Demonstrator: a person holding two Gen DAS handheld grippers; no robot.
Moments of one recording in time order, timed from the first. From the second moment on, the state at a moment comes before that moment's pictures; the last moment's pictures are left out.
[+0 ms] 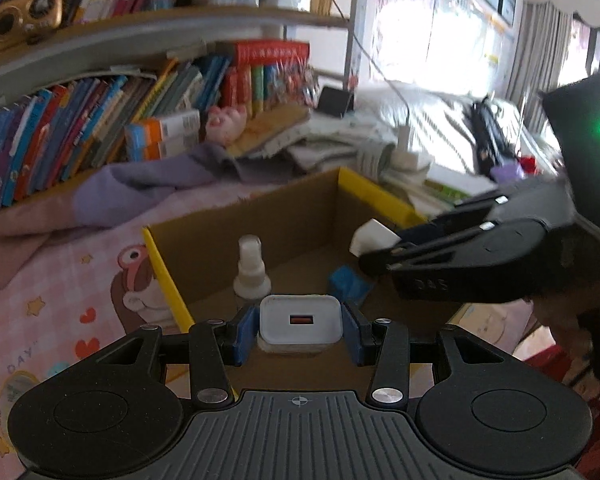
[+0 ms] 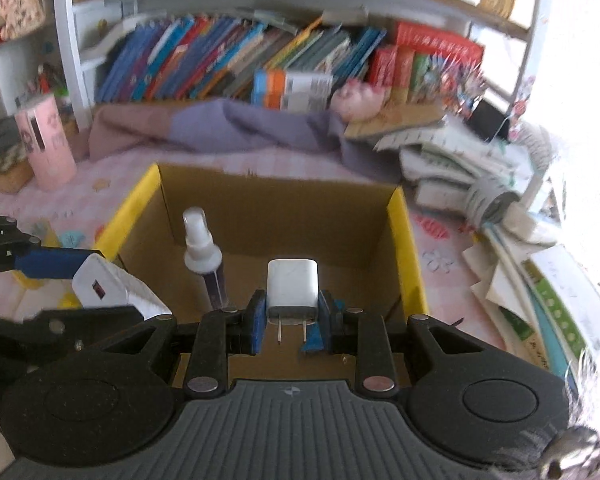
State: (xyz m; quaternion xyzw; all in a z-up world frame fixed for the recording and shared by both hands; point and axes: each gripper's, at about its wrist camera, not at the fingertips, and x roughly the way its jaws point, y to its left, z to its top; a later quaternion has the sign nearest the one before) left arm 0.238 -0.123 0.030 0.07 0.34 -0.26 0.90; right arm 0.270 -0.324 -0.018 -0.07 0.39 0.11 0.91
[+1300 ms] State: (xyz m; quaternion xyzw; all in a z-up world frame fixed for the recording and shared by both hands) left arm 0.216 -0.125 0.009 0.07 0.35 -0.22 0.91; right arm 0.286 -0.312 -0.066 -0.09 0.47 0.15 0.86
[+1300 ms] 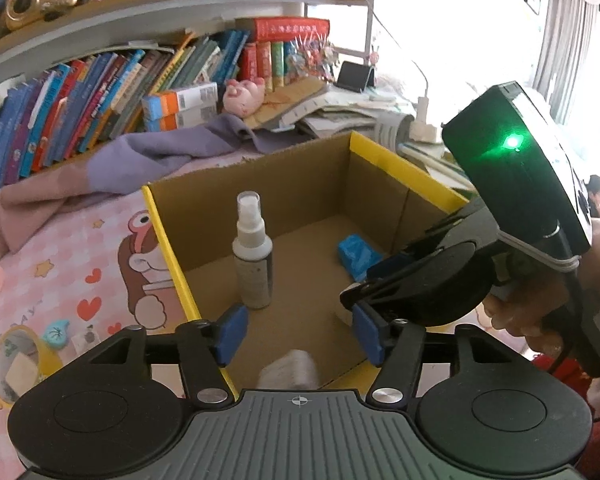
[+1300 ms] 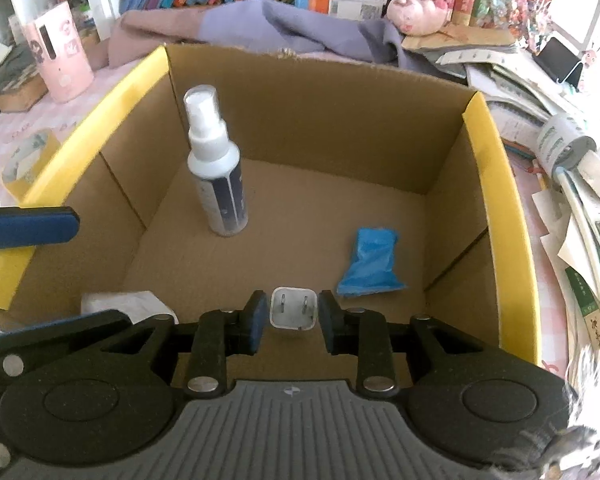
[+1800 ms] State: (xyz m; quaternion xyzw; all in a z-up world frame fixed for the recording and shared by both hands) left arm 0.171 -0.089 0.050 0.05 0.27 -0.19 0.94; right arm 0.226 -0.306 -0.019 -0.07 0.36 0.13 0.92
